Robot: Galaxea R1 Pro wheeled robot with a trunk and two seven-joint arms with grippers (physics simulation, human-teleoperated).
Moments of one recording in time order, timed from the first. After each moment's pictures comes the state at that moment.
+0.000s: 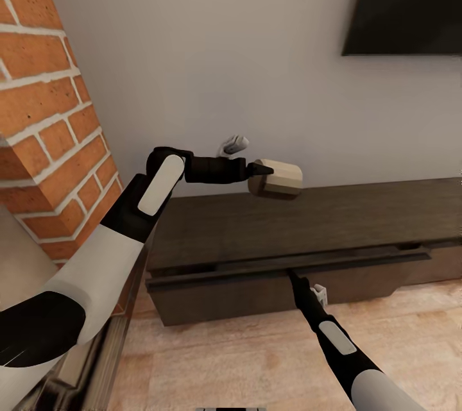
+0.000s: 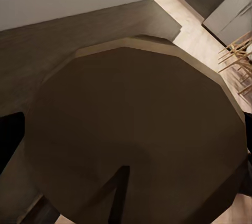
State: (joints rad) left arm -1.21 -0.06 -0.41 -1.14 0.88 1.03 -0.25; right arm -0.60 -0.01 0.04 -0.46 -1.34 0.04 0.48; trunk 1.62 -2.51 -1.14
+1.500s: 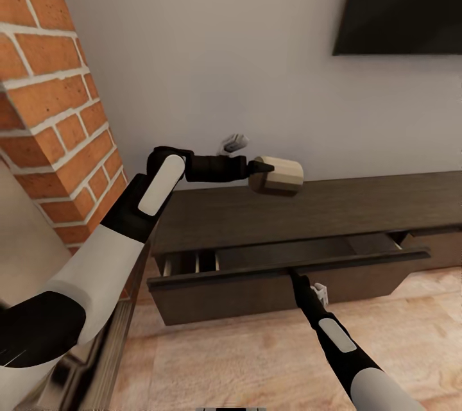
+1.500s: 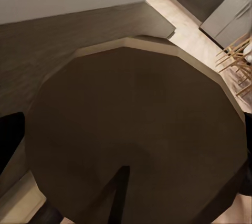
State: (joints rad) left arm -1.21 -0.06 -0.41 -1.14 0.88 1.00 -0.25; right arm -0.60 -0.01 0.03 -0.48 -1.34 0.04 0.43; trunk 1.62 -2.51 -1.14
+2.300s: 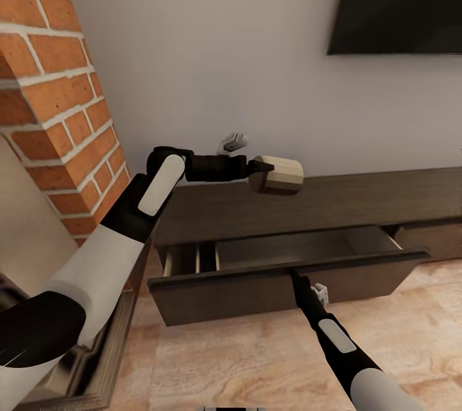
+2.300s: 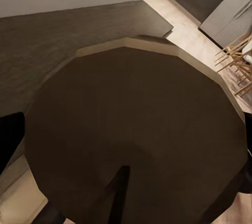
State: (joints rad) left arm -1.21 -0.06 -0.41 -1.14 0.88 0.99 -0.25; right arm -0.60 -0.01 0.03 -0.47 -1.34 0.02 0.44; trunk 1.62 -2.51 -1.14
